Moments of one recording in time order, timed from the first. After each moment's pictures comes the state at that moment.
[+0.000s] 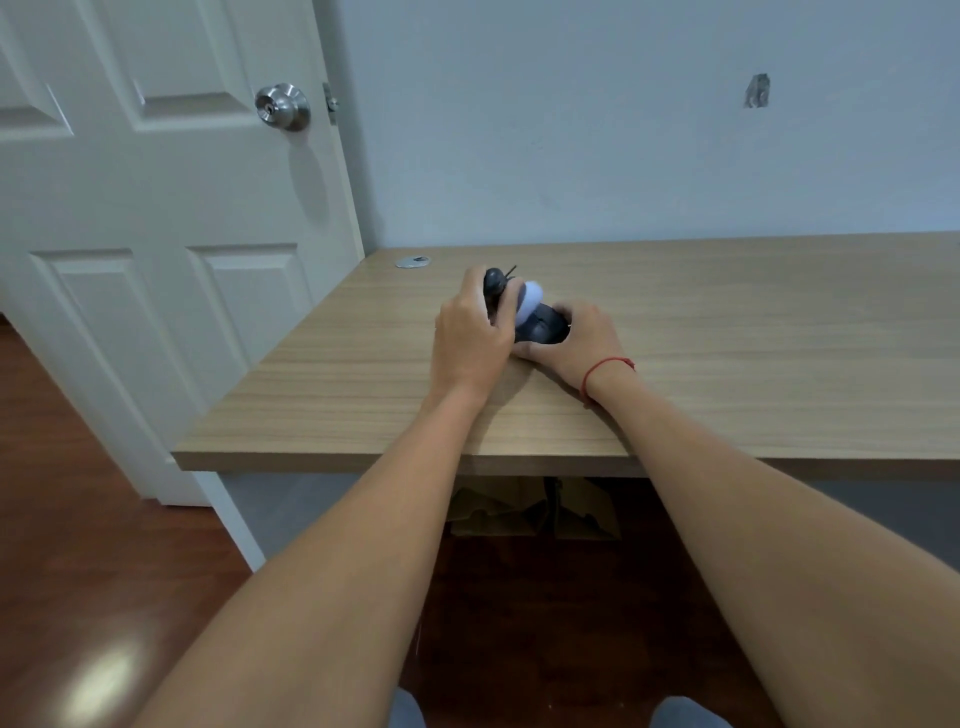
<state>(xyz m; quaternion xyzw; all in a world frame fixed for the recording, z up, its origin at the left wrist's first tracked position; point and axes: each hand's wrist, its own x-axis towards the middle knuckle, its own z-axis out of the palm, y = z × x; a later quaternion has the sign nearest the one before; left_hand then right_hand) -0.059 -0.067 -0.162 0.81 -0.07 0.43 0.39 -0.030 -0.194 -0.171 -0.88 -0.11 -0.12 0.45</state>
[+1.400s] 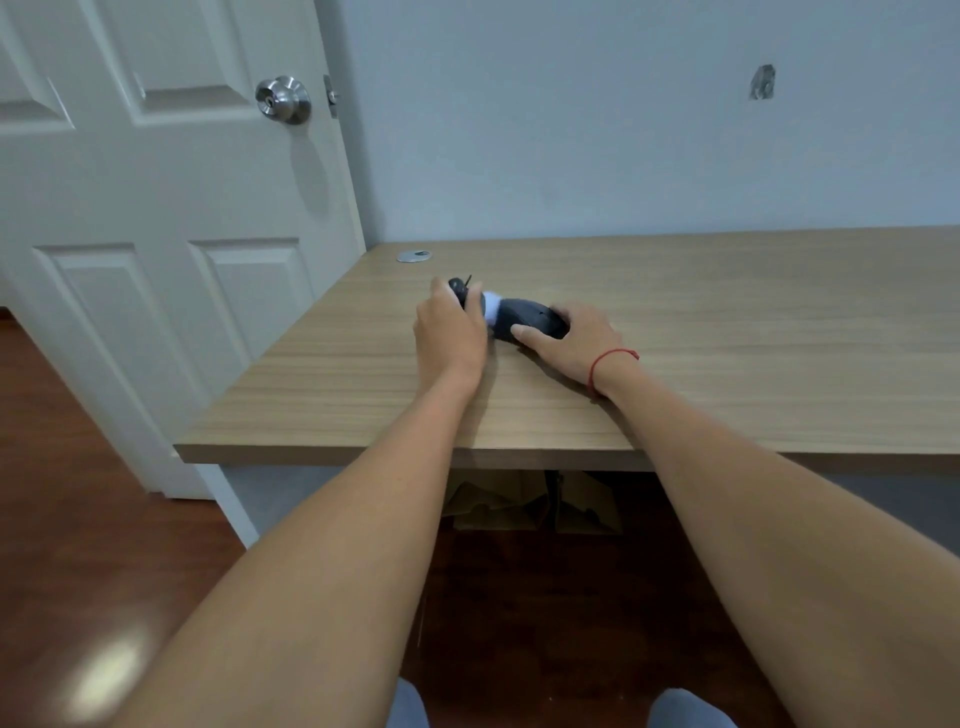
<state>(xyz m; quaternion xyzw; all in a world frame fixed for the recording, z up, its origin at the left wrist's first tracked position) -0.047 -0.054 -0.165 0.82 0.09 0.39 0.41 -0.014 -0.194 -0.182 -0.92 -0.09 -0.09 0.38</state>
